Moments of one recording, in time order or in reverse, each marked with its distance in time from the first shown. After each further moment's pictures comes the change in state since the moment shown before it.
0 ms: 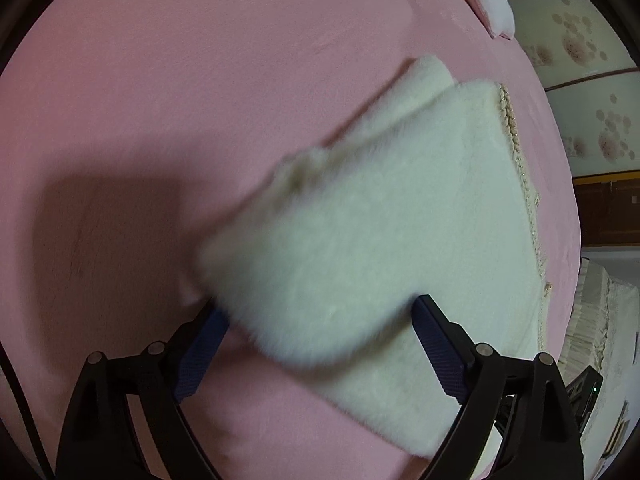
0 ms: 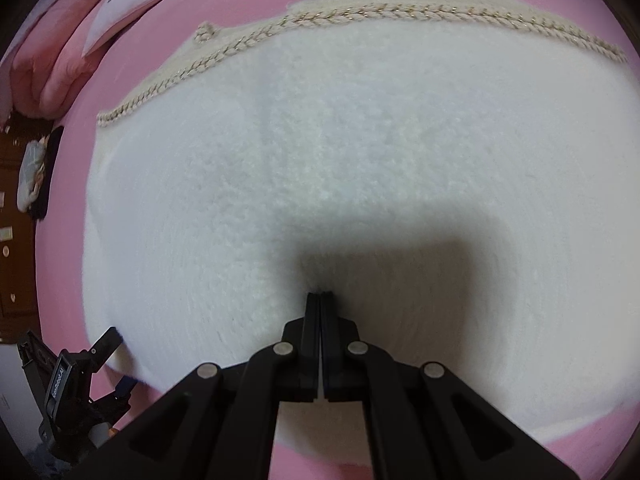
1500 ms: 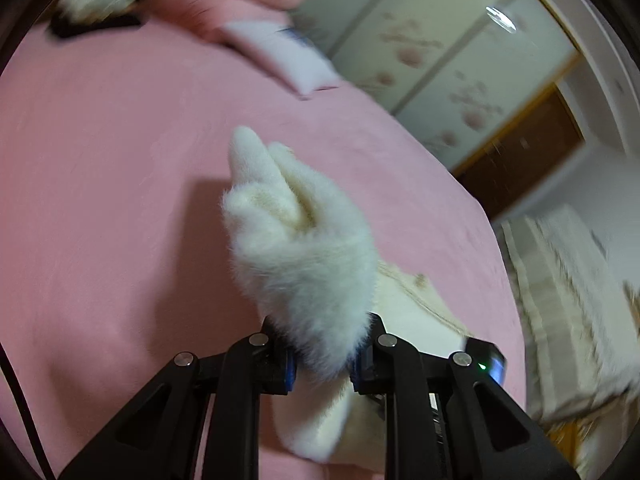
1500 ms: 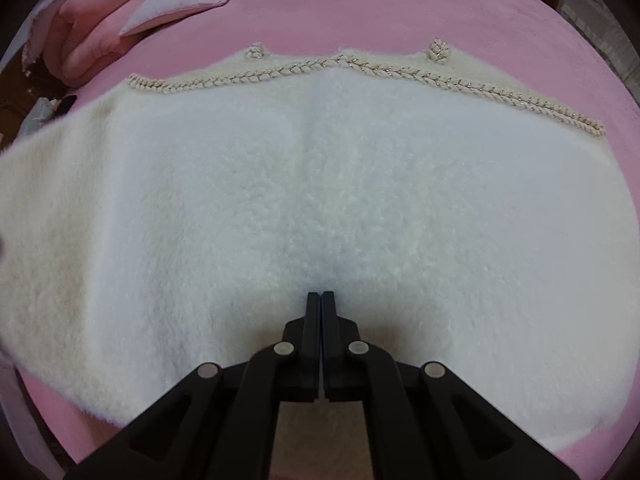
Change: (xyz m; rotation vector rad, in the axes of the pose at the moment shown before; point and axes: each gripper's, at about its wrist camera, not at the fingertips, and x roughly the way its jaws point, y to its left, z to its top) left arm -0.115 -0.108 -0.063 0.455 -0.362 -0.295; right arm 0.000 0.049 -0.084 -0.239 -0.241 -0.087
